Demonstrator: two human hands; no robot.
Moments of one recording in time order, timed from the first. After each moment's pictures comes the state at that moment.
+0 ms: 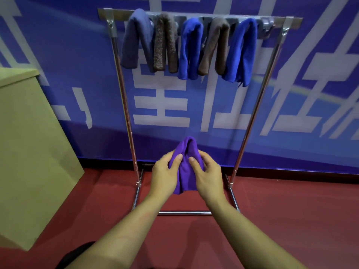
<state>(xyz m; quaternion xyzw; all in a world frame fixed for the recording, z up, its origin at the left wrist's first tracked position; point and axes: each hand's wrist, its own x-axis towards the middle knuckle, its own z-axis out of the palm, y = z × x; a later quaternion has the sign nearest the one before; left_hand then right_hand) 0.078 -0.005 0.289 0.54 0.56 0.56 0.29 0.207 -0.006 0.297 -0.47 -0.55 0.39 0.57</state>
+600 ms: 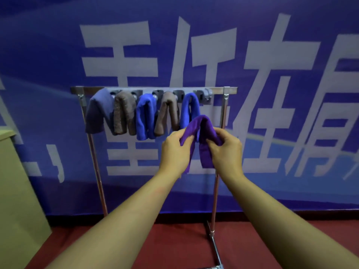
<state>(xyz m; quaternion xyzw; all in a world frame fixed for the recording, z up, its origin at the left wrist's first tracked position) 0.225 0.072 0.504 0.62 0.47 0.59 0.20 0.363 0.073 0.501 -0.47 -0.60 0.15 0.63</state>
